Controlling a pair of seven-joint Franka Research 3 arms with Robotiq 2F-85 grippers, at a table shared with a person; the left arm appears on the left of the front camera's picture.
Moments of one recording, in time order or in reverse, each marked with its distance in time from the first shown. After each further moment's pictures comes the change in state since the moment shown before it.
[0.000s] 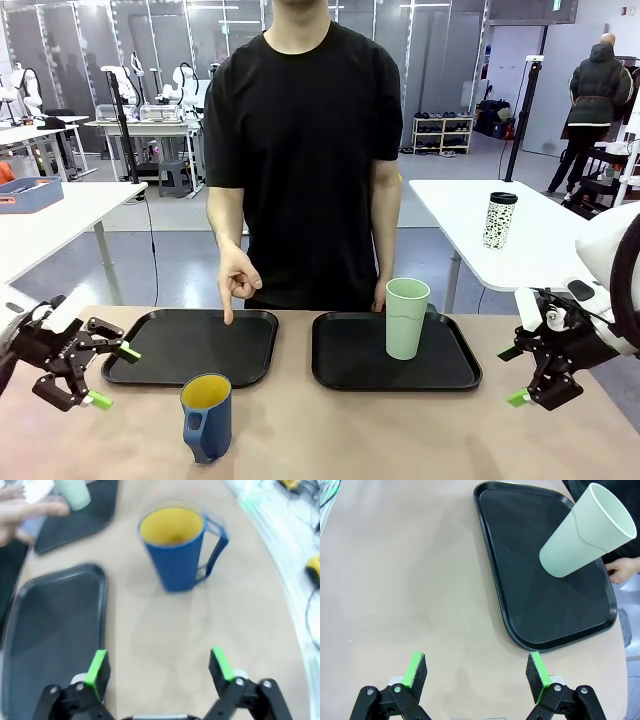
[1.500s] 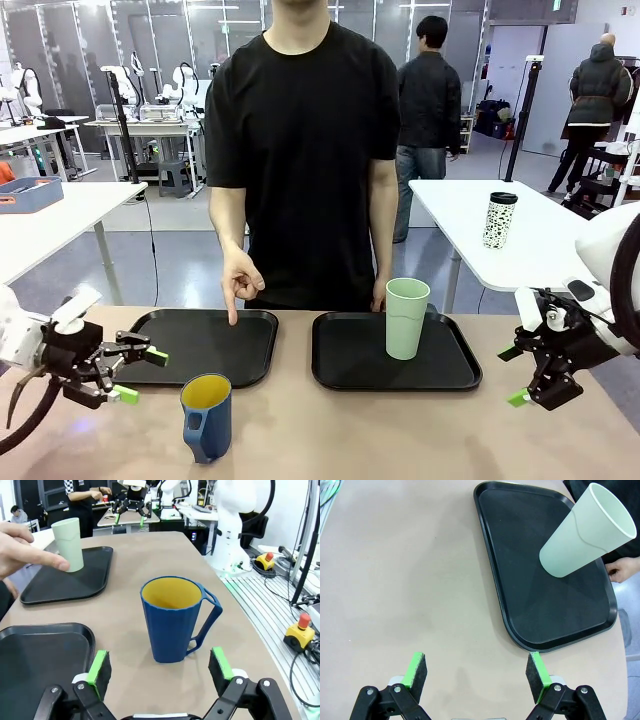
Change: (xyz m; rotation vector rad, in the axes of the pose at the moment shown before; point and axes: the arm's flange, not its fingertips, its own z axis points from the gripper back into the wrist) left arm -0.034 0.019 -0.047 -0.105 -0.402 0.136; right arm 0.000 0.000 0.000 0.000 0.000 0.000
